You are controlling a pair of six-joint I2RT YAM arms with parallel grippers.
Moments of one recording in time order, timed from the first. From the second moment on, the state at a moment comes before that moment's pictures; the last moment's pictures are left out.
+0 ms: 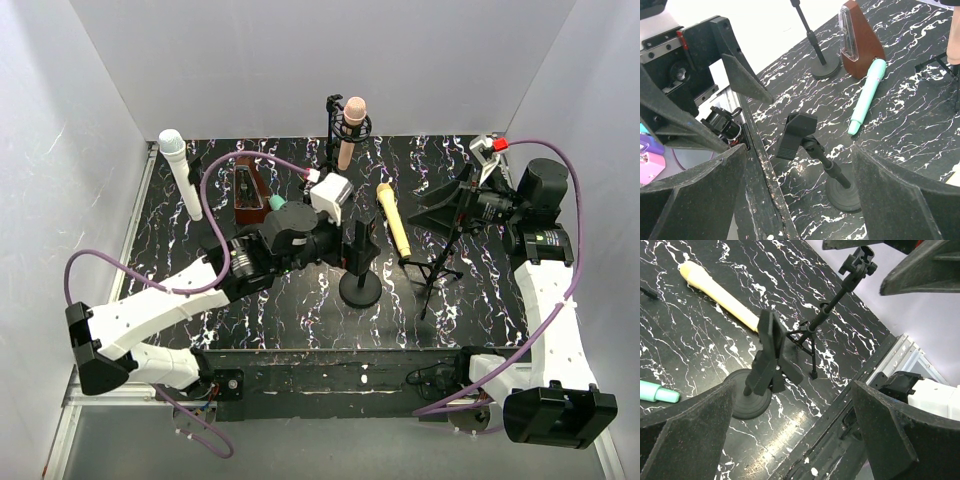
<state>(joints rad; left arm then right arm) -1.07 1.25 1.27 -0.32 -0.14 -0.41 -0.05 1.01 1.10 -0.31 -1.25 0.23</state>
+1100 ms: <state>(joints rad) -1.15 1.60 1.55 -0.45 -0.43 -0.23 -0.07 1.01 1.10 -0.31 -1.27 0.24</state>
